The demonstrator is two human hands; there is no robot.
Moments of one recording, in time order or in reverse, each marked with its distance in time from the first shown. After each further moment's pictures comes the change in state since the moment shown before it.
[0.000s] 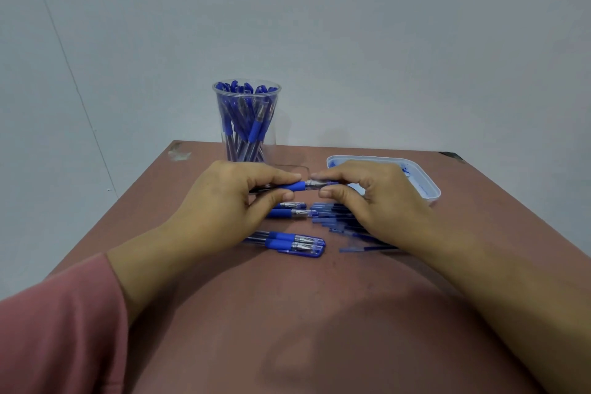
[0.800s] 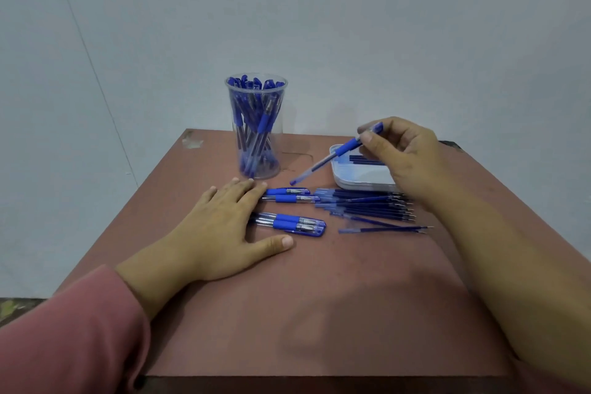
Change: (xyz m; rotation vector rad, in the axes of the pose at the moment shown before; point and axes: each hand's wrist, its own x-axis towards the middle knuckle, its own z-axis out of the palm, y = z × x) left_hand -0.047 0.010 -0.012 0.426 -0.576 -0.369; right_hand 0.007 -0.002 -0.037 0.532 0.178 0.491
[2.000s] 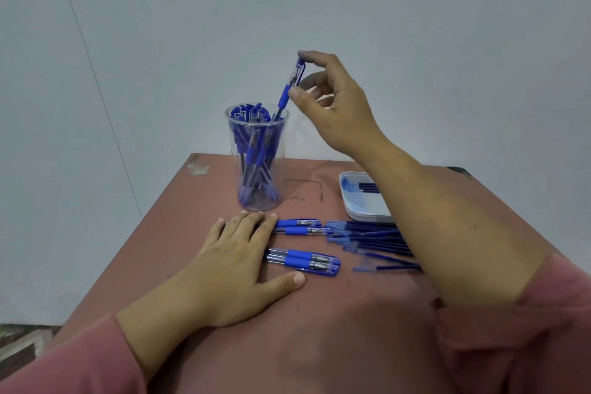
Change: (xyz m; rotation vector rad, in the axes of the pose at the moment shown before) left_hand 0.004 -0.001 0.000 0.033 -0.033 0.019; right_hand 0.109 -0.030 0.077 -0.191 -0.015 -0.362
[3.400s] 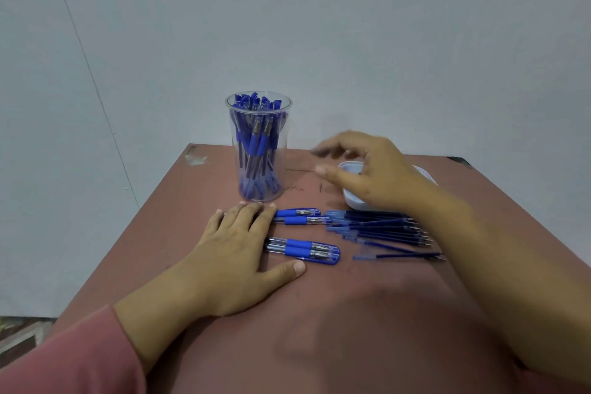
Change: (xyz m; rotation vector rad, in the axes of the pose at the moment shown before) left_hand 0.001 0.001 0.001 -0.015 0.010 0.000; right_hand -0.081 0.006 -0.037 -0.269 -0.341 0.062
